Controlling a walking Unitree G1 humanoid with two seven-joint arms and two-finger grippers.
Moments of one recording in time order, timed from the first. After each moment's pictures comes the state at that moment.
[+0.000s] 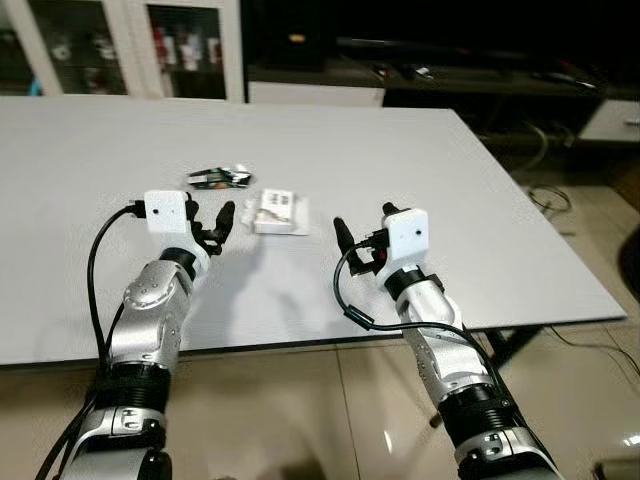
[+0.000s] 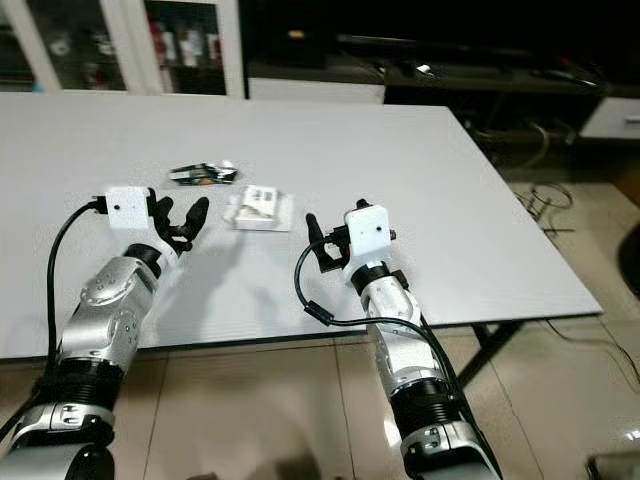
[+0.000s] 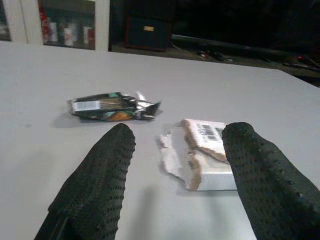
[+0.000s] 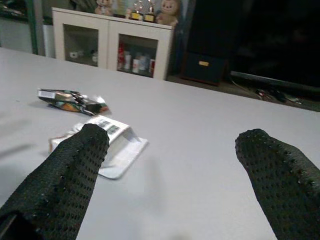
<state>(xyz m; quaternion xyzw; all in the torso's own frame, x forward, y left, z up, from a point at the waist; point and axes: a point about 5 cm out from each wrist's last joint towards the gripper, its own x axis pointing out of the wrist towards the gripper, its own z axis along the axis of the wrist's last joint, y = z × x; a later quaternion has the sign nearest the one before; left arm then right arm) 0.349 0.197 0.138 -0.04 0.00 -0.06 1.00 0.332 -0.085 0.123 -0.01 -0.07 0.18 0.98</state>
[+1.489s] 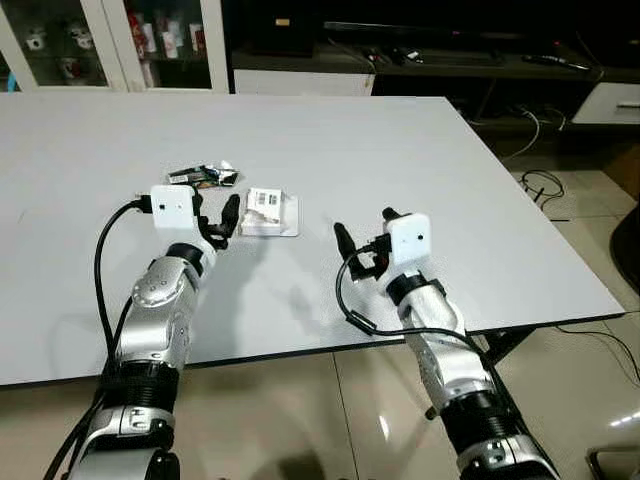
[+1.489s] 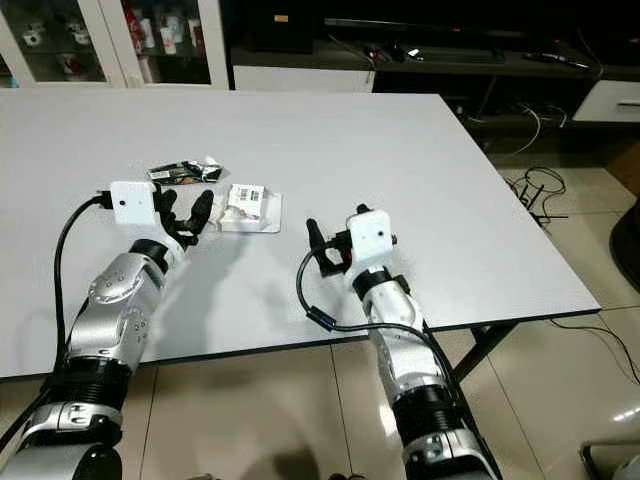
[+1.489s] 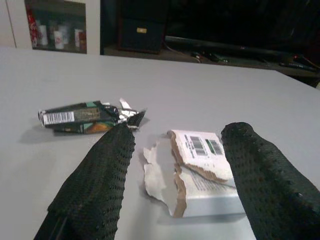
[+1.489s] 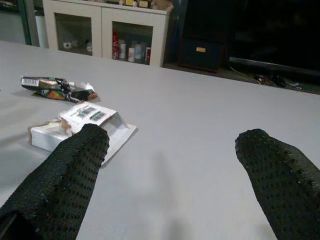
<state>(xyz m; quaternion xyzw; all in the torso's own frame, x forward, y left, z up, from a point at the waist) 0.349 0.189 0.145 -0.03 -0.02 -0.05 1.00 0.326 -0.087 0.118 0.00 -0.06 0.19 0.98</state>
